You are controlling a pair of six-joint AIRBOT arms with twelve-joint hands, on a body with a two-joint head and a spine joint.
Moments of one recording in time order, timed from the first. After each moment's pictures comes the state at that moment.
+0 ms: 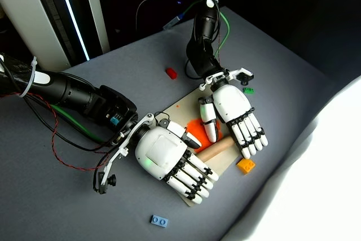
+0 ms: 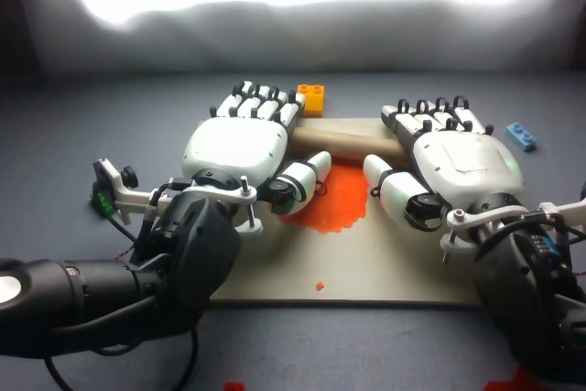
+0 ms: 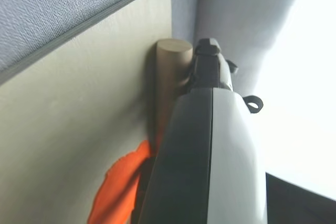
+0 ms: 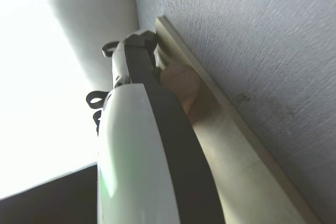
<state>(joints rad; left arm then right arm) 0.61 -1.55 1.46 -0.83 -0.86 1.60 -0.70 -1.57 1.36 0.92 1.07 -1.43</state>
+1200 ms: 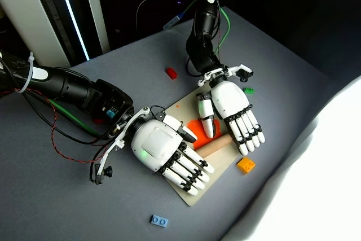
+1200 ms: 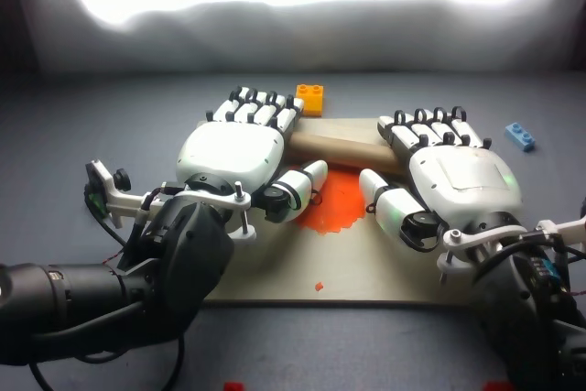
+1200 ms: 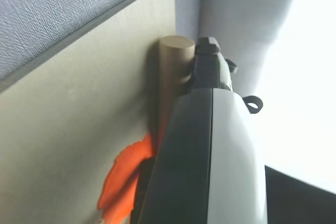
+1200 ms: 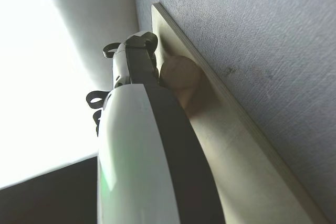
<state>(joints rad) 0.62 -1.52 1.40 -0.84 -0.85 1.63 -0.72 -1.57 1.30 0.92 1.13 -1.46</state>
